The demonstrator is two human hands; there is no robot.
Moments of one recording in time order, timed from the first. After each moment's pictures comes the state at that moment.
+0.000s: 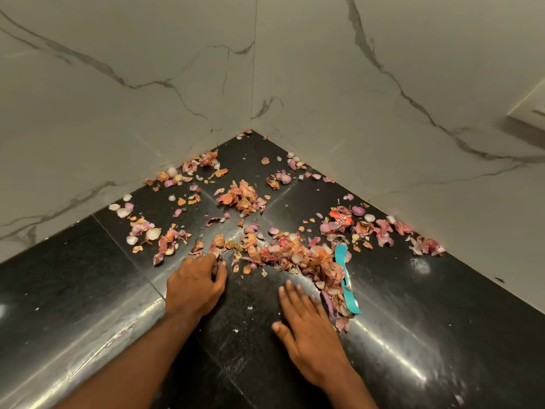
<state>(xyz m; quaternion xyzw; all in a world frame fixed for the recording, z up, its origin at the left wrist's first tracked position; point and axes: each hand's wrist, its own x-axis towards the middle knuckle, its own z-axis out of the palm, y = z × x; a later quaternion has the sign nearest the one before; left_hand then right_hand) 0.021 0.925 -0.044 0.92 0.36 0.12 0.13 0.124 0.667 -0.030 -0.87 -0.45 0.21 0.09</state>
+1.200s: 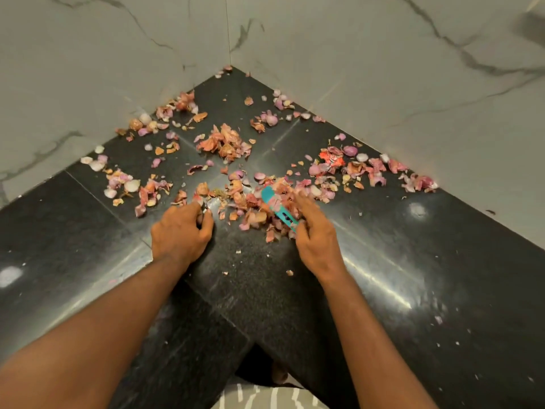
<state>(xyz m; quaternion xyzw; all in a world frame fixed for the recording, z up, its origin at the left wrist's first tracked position) 0.026 0.919 -0.038 0.92 0.38 0.09 0.10 0.173 0.681 -0.012 -0.85 -0.28 0.13 0.43</state>
